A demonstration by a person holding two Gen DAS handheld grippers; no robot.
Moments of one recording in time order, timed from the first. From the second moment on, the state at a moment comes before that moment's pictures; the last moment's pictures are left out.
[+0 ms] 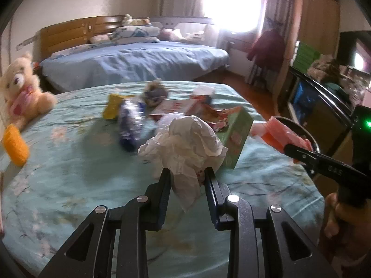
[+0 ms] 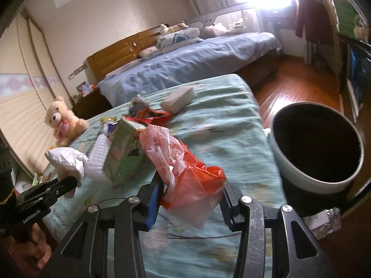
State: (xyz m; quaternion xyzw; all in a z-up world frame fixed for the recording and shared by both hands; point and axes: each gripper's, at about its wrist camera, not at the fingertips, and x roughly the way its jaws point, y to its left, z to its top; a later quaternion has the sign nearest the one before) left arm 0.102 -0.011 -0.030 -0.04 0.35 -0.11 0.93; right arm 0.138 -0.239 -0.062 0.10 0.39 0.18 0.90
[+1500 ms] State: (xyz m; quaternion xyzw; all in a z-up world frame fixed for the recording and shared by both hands) left arm 0.253 -0.174 -0.040 0.05 0.39 -0.27 0.88; right arm 0.187 -0.404 -0.081 0.13 0.41 0.03 0.90
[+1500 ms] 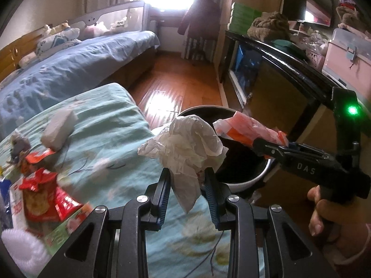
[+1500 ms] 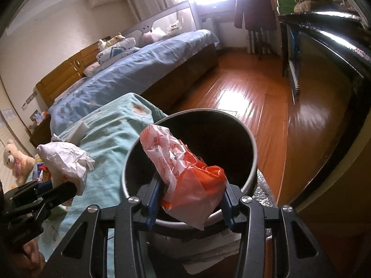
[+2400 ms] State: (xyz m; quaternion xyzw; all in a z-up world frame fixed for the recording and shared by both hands) left arm 0.306 -0.227 -0.058 0.06 0.42 -0.28 0.86; right arm 0.223 -0.430 -0.093 0.15 0.43 0.03 0.89
